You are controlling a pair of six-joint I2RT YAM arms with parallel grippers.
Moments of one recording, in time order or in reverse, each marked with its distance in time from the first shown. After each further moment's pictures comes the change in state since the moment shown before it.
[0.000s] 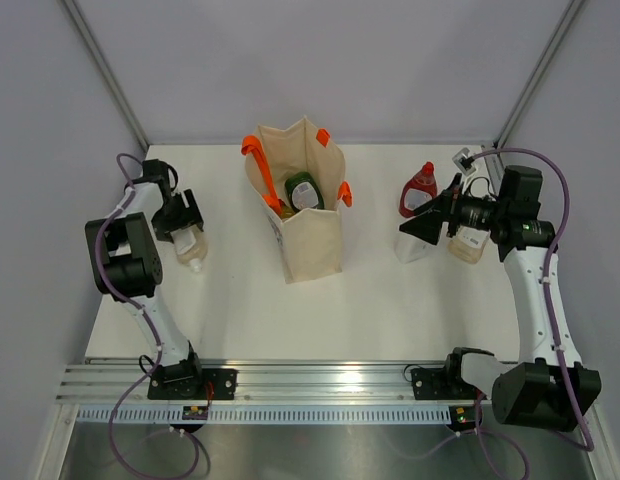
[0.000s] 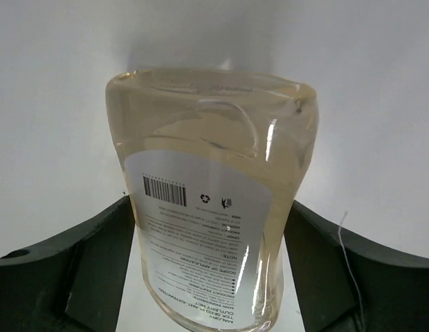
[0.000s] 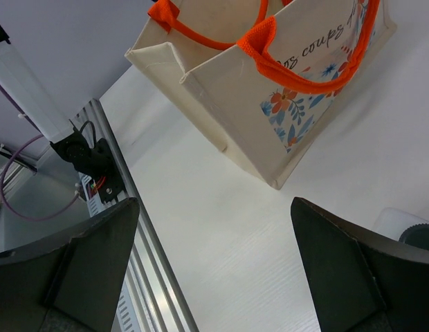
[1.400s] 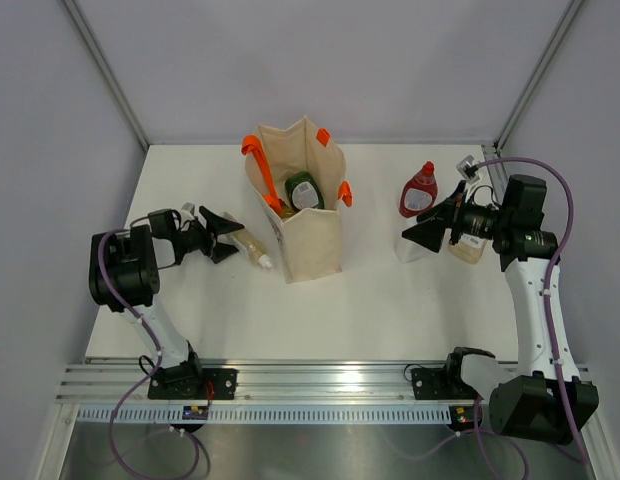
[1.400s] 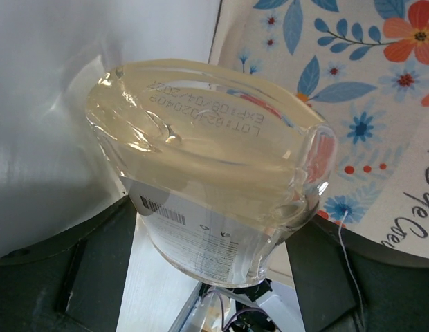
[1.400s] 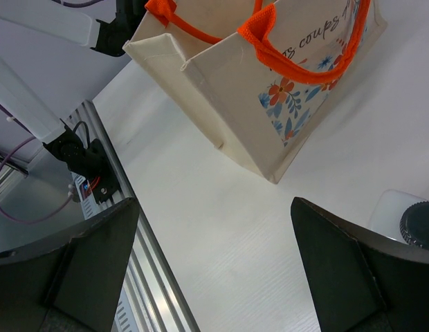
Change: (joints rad) left arm 0.029 -0.118 -0.702 1.086 1.052 -0.753; right arm -0.035 -0.083 -0.059 -0.005 0.002 -0.006
